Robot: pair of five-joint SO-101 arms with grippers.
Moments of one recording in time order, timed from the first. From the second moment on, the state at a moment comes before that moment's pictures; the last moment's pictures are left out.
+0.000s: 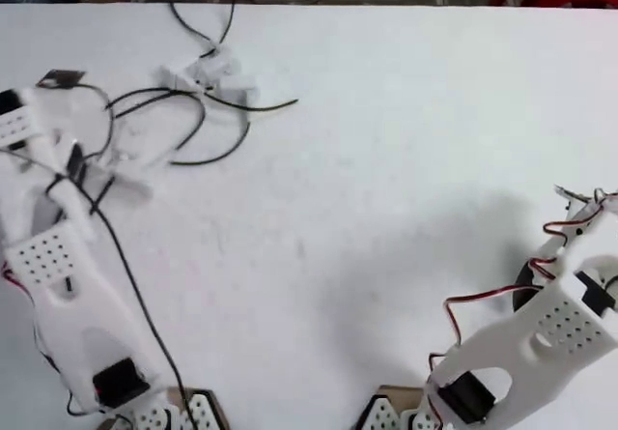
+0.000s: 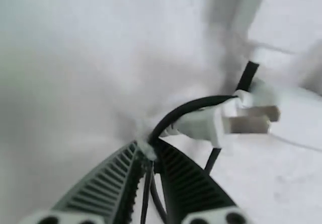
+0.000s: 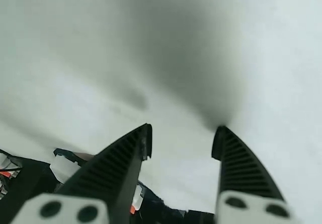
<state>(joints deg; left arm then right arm) -35.7 56.3 -52.7 97.1 -33.6 43.9 31.8 -4.6 98.0 36.9</state>
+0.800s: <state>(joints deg) -40.7 56.3 -75.1 101.4 -38.4 43.0 31.8 -4.6 98.0 36.9</state>
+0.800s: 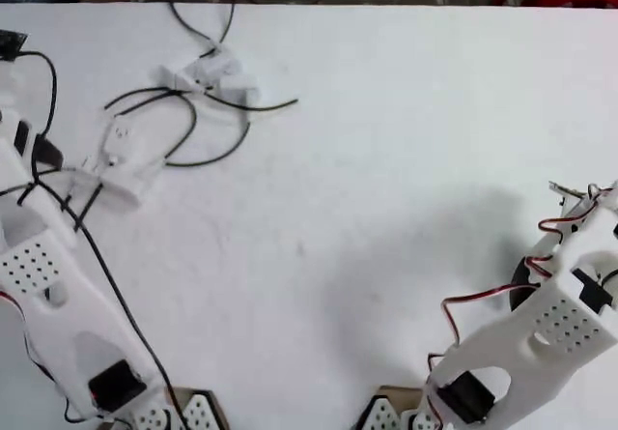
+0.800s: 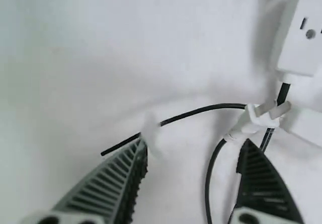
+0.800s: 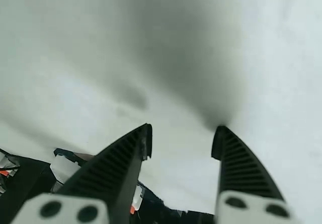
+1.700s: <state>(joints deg) -35.9 76.9 -79.8 101.7 -35.9 43.0 31.8 -4.6 98.0 36.9</state>
